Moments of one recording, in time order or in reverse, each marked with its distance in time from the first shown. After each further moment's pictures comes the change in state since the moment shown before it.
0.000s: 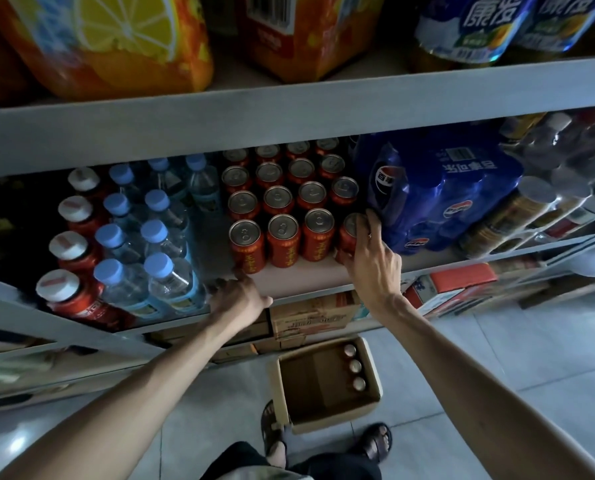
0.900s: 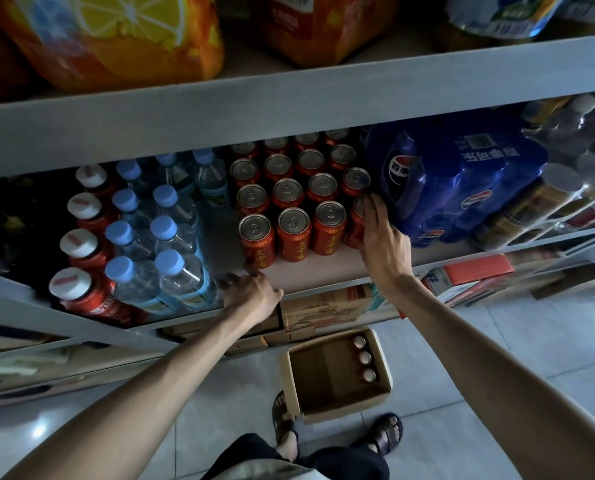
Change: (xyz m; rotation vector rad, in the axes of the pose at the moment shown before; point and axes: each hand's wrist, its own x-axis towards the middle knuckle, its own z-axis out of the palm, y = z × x) left_hand -0.002 0.007 -0.007 0.094 -0.075 -0.054; right_hand 0.018 0.000 0.000 0.079 -0.096 -0.018
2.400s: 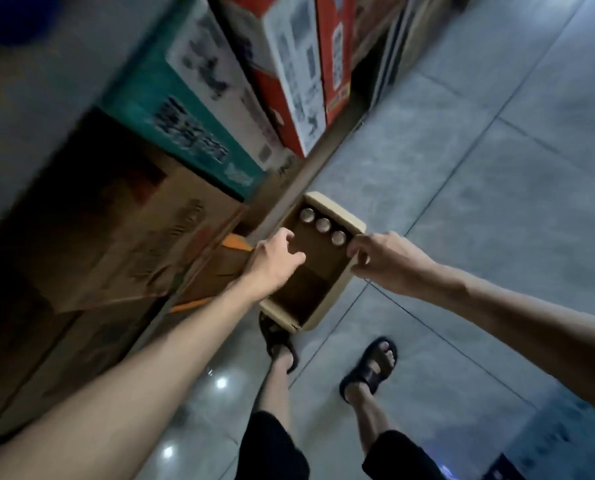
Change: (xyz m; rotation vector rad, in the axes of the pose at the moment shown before) left_hand 0.050 0.206 0.327 0.049 -0.422 0.519; right_hand -0.318 0.221 0.206 0.359 -0.674 0.623
